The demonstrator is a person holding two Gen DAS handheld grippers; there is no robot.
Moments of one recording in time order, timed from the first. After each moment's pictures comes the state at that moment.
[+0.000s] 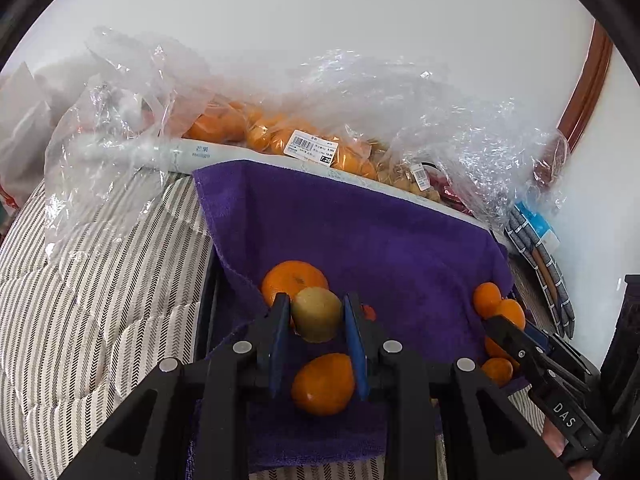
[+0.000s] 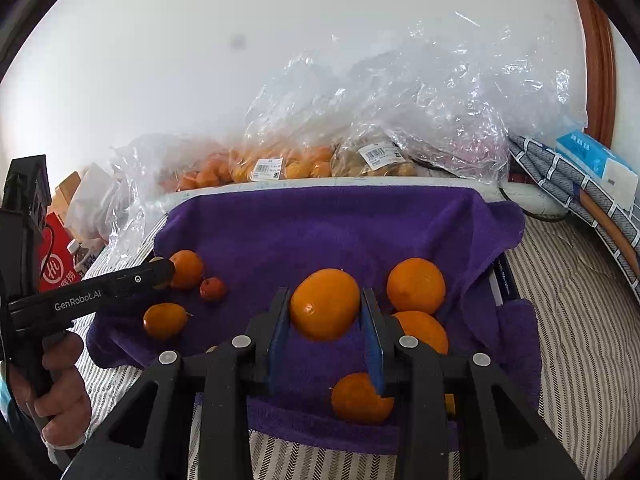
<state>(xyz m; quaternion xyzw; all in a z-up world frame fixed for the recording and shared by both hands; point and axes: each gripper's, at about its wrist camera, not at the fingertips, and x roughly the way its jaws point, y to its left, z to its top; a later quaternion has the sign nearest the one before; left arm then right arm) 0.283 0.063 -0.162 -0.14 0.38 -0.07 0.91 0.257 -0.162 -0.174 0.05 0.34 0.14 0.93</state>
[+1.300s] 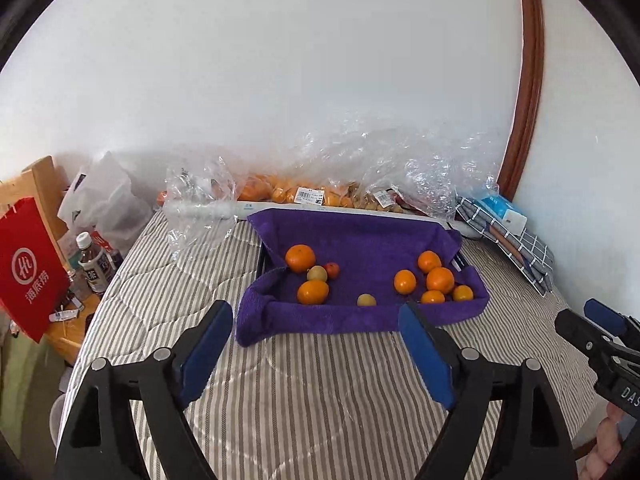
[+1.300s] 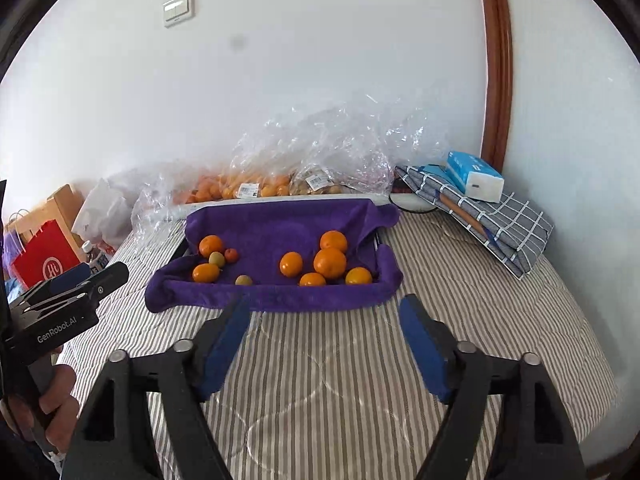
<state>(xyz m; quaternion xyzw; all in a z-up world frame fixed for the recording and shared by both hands) 0.087 0.036 -0.069 -0.05 0.29 -0.01 0.95 0.055 -0.197 -0.073 0.04 0.30 0.04 0.95</state>
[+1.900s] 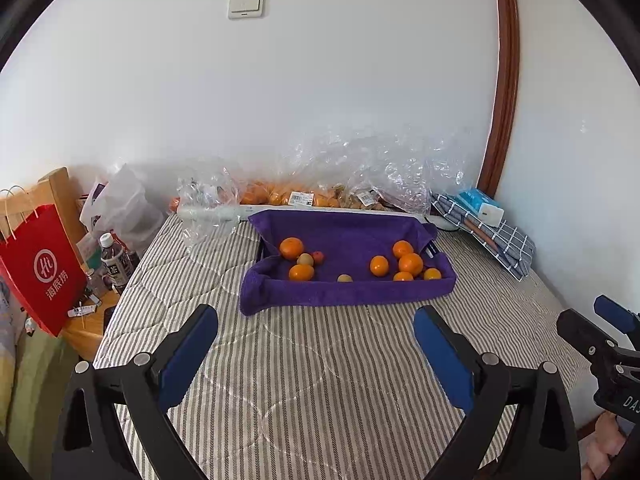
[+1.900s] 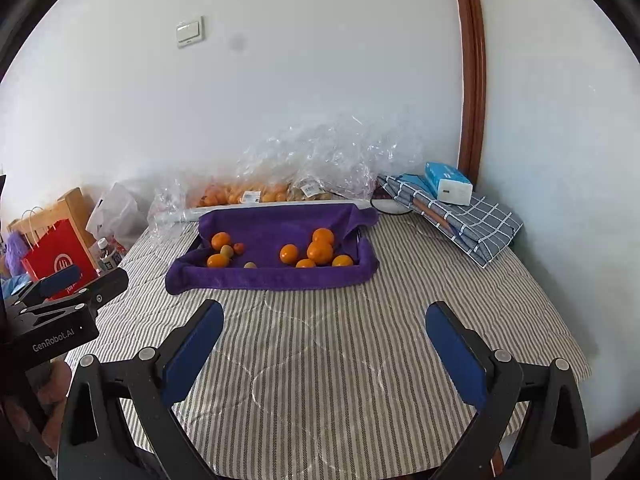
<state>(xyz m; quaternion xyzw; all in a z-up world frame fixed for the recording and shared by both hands) 0.016 0.018 -0.041 -0.03 0.28 -0.01 0.96 -0.020 -0.210 -0.051 0.04 0.28 0.02 0.96</state>
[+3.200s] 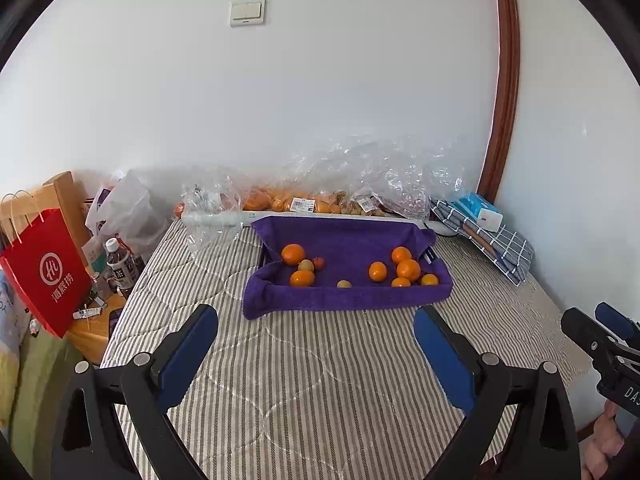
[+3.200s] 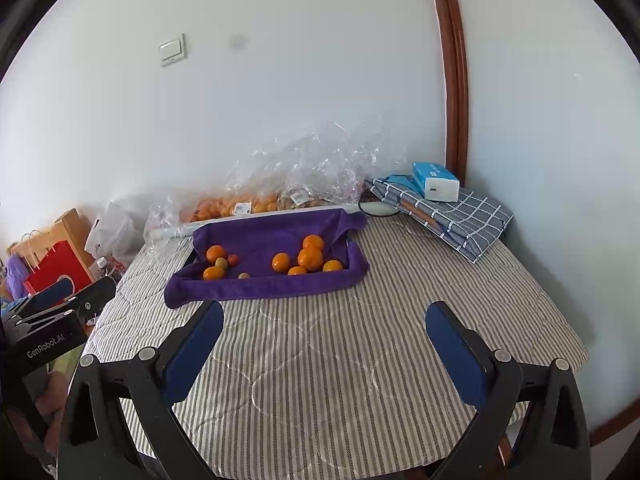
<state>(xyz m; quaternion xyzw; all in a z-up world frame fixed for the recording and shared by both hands) 0.012 0.015 -0.029 -0.03 0.28 -0.01 0.96 -0.026 -0.228 -0.045 0.07 0.28 0.01 0.96</state>
